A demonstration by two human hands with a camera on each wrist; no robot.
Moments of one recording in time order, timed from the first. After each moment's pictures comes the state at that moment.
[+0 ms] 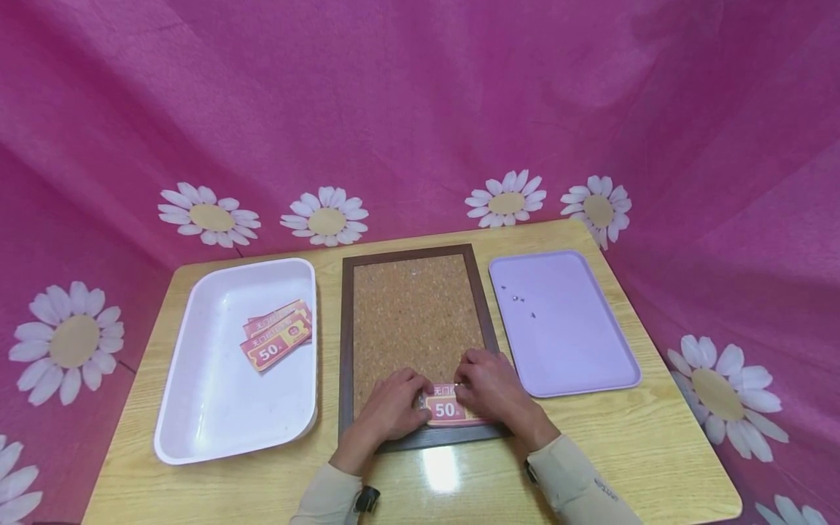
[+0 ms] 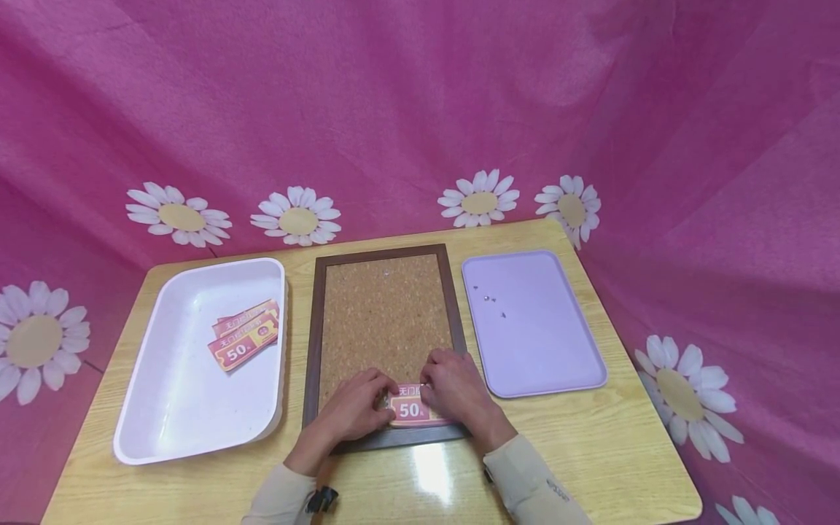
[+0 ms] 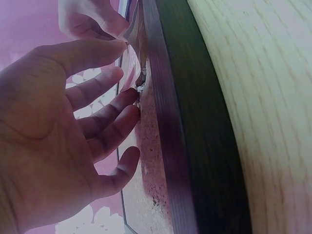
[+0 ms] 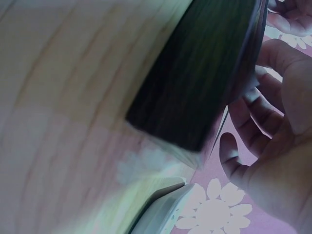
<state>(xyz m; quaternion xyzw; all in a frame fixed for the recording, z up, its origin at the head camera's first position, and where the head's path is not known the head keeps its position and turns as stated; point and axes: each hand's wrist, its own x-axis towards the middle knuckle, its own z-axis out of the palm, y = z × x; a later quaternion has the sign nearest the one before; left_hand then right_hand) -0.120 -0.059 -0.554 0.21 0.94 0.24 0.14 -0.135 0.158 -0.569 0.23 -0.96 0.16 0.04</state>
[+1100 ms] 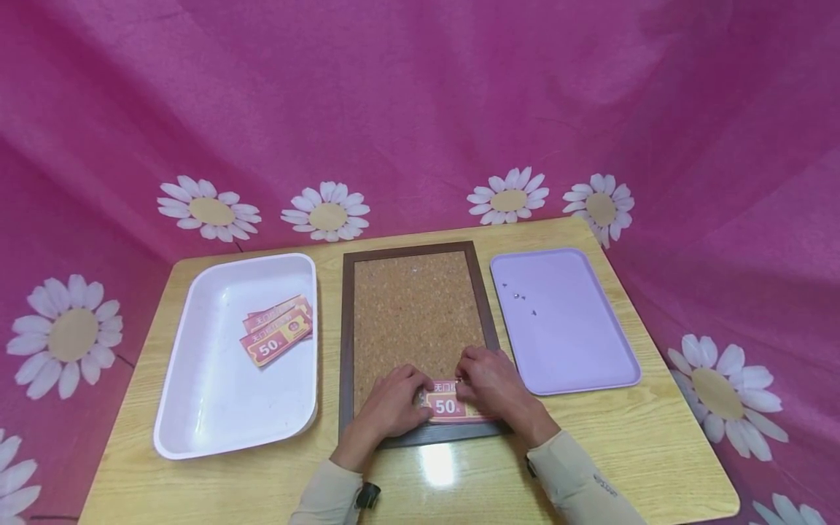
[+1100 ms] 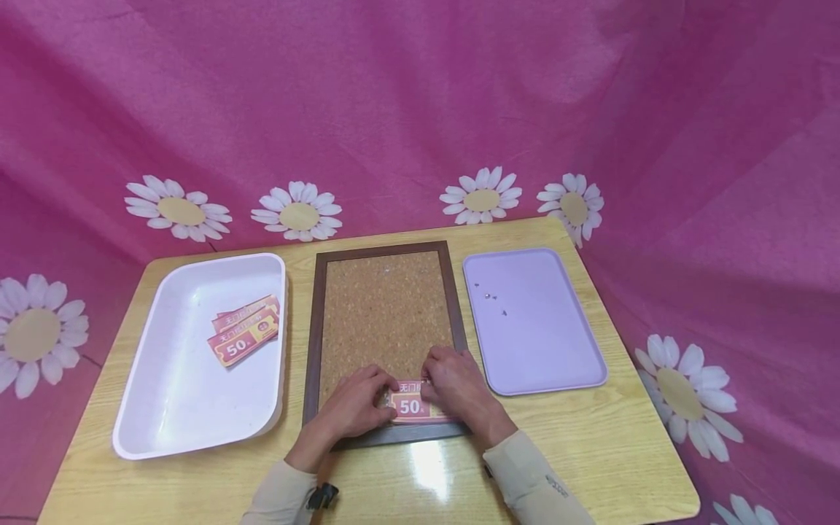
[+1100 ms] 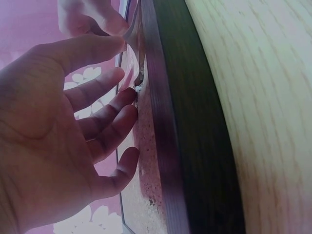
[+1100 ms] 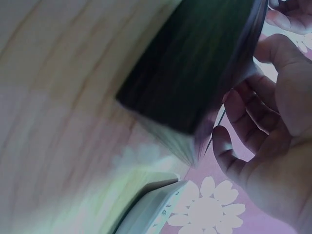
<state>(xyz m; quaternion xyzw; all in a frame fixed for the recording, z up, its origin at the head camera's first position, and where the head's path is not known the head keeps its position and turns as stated) -0.120 -0.060 -0.554 0.20 0.94 0.25 0.15 -0.139 0.159 -0.569 0.26 -0.96 0.14 0.05</state>
